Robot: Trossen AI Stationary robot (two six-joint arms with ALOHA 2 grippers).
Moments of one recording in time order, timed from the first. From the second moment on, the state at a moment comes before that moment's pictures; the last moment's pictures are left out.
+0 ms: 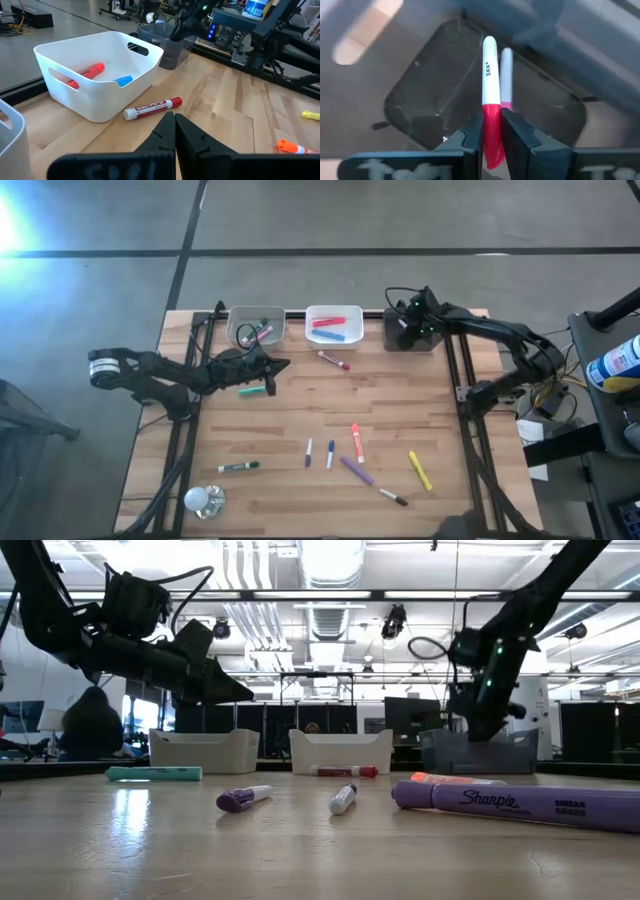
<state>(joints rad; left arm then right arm) 0.34 1.30 0.22 0.92 -0.05 -0.24 -0.95 1.46 0.77 -0.39 0.07 0.01</state>
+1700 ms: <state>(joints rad) 0.15 1.30 0.62 0.15 -0.22 -0.28 -0.72 0.74 0.06 0.59 -0.32 0.04</state>
